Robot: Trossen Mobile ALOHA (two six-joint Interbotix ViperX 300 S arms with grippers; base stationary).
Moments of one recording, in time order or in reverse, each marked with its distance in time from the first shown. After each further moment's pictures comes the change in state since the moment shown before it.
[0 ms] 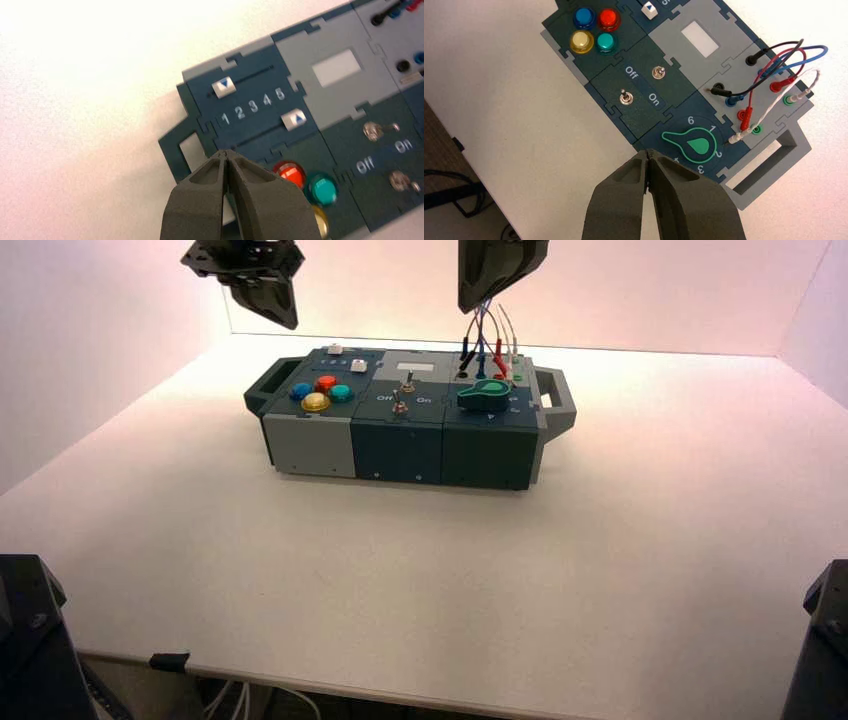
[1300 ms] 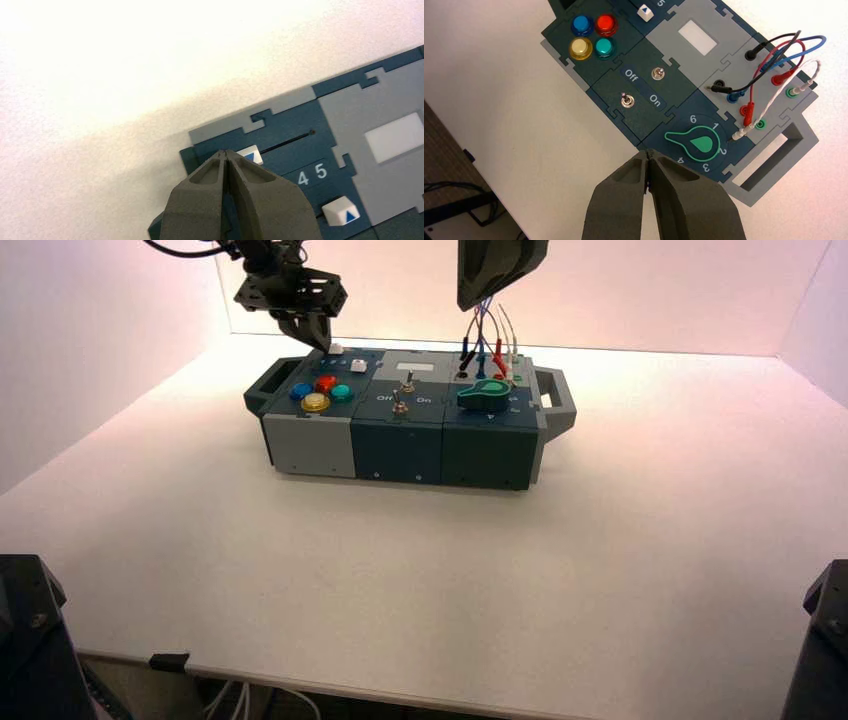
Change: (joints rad) left arm -0.051 0.244 -0.181 -0.003 -0.094 -0.080; right arm 0.000 -0.003 0.000 0.006 -0.005 0.049
